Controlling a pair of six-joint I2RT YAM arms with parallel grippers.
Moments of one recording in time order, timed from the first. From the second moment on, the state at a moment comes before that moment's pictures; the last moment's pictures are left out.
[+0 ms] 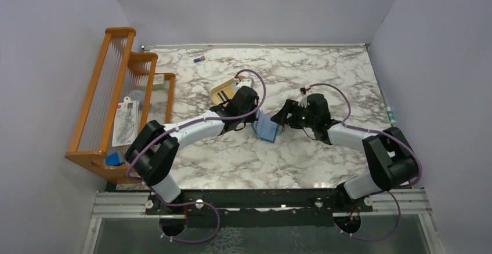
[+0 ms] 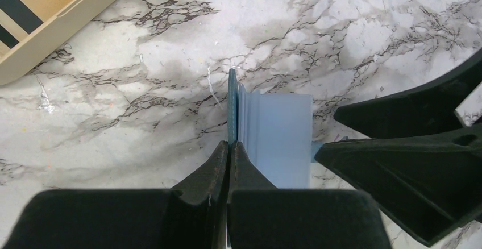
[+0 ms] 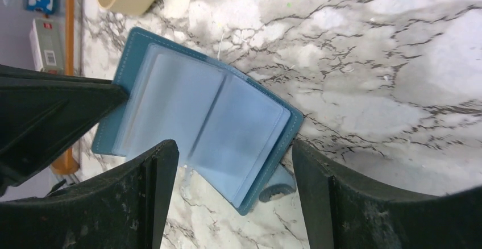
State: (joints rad) left arm -0.77 1.62 1.03 -0.11 -0.20 -0.62; right arm 0.39 1.53 0.60 0.35 -0.37 0.62
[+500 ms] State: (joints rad) left arm -0.77 1.62 1.02 -0.11 -0.21 -0.62; right arm 0.39 1.49 0.57 0.35 -0.30 0.60
